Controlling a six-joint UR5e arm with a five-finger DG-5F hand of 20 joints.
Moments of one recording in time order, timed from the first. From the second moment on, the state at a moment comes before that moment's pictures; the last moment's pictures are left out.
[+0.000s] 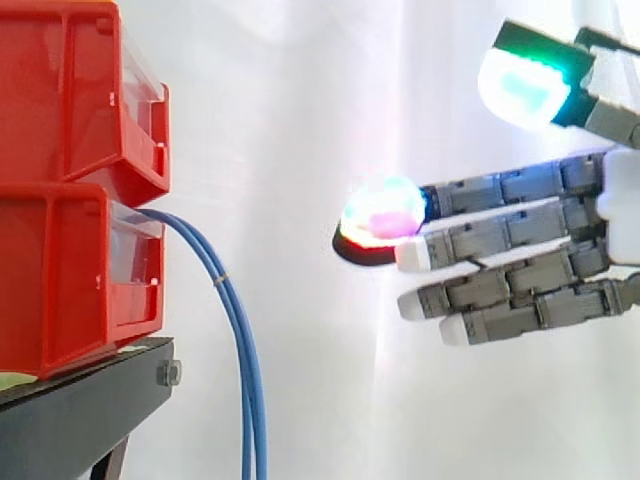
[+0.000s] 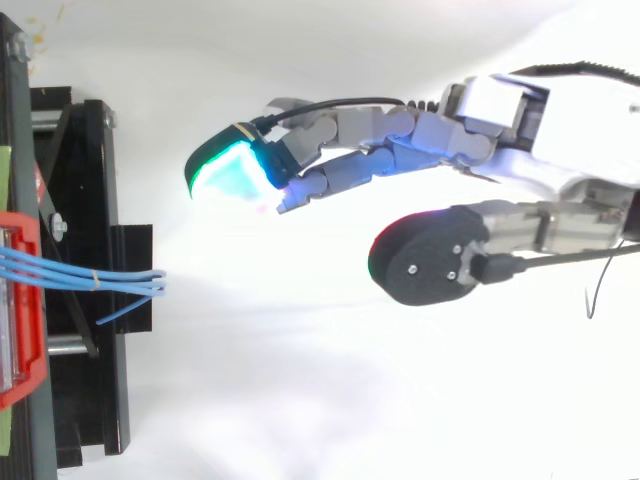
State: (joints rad) arm 0.18 -2.05 -1.53 -2.67 -1.14 -0.18
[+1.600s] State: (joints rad) arm 0.21 -2.24 -1.52 -2.42 -1.04 -0.23
